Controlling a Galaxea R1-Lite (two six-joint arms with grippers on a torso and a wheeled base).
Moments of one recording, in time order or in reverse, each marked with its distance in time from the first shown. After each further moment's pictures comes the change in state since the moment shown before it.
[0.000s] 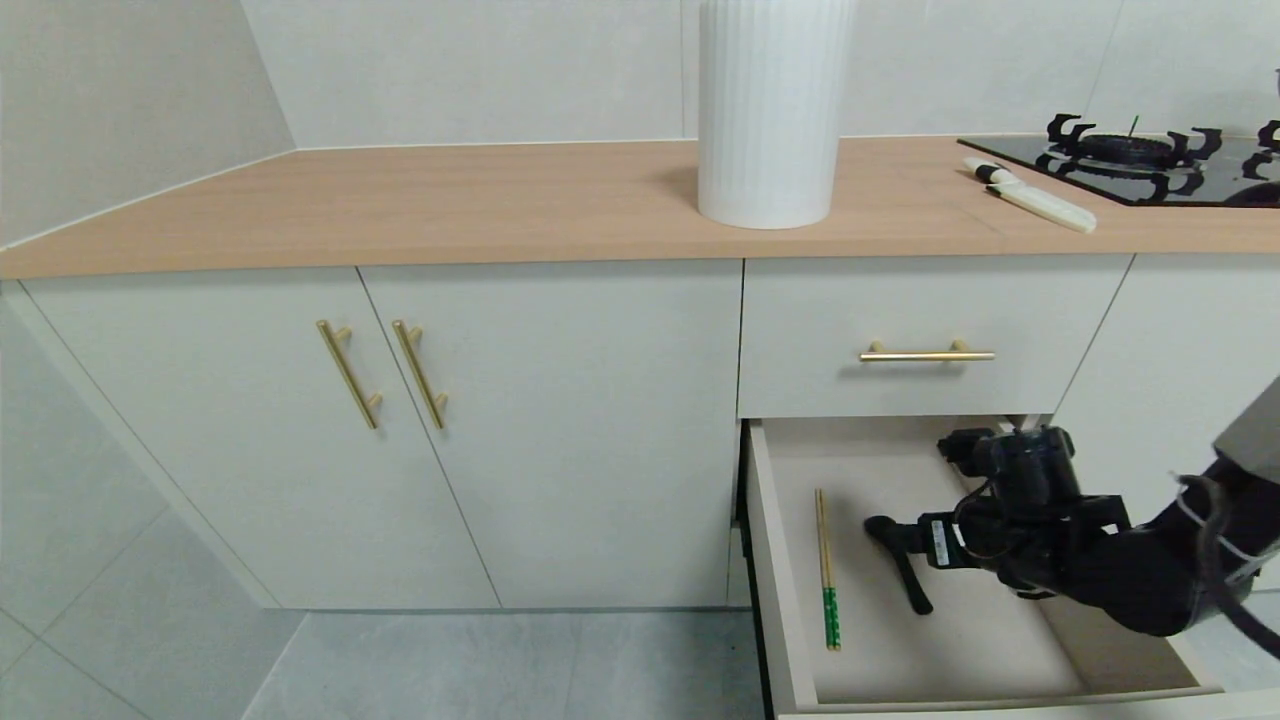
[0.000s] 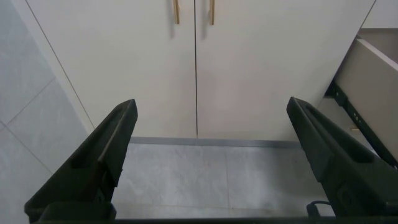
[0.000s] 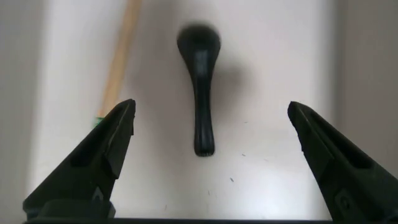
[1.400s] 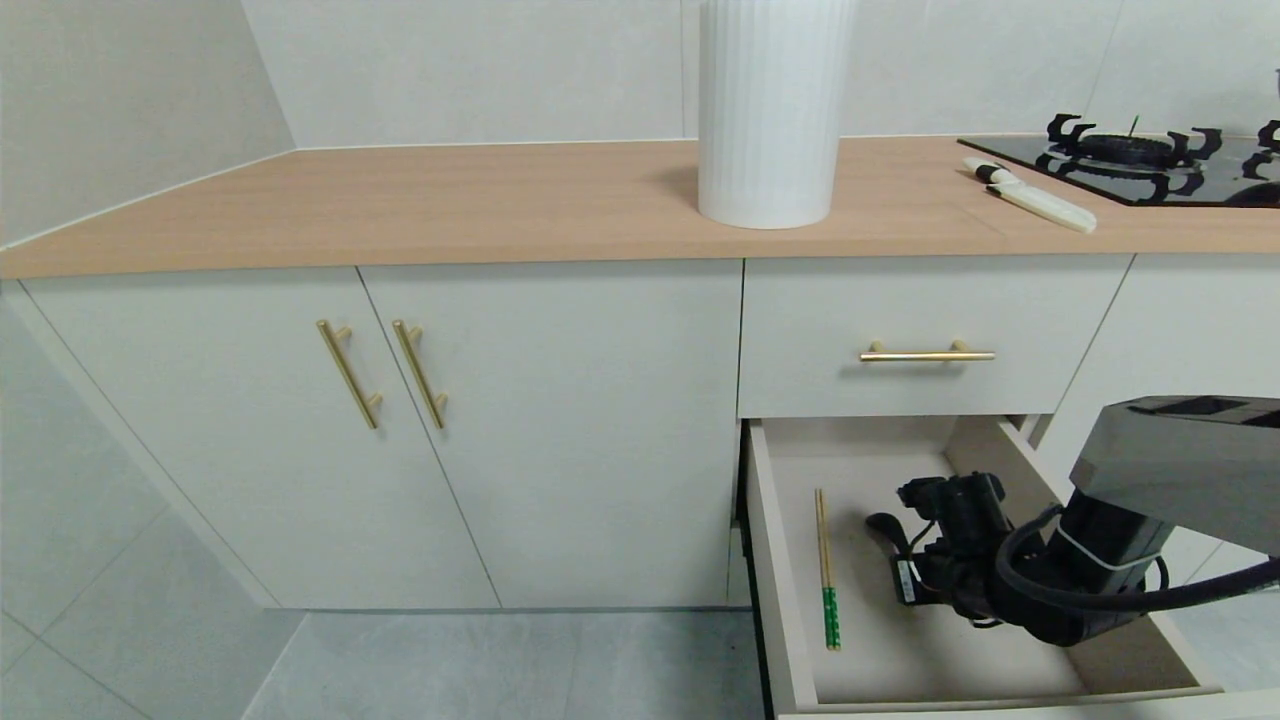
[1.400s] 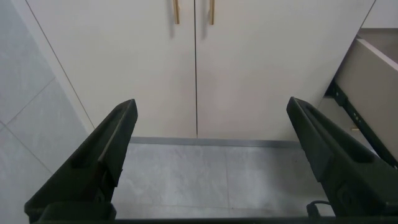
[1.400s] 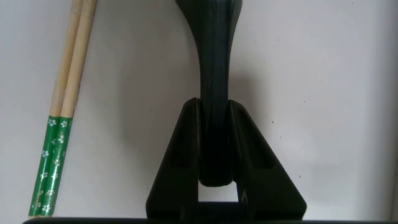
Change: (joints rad) left arm 0.000 0.000 0.000 0.000 0.000 0.000; right arm 0.000 0.311 -0.106 -0.064 -0.007 0.001
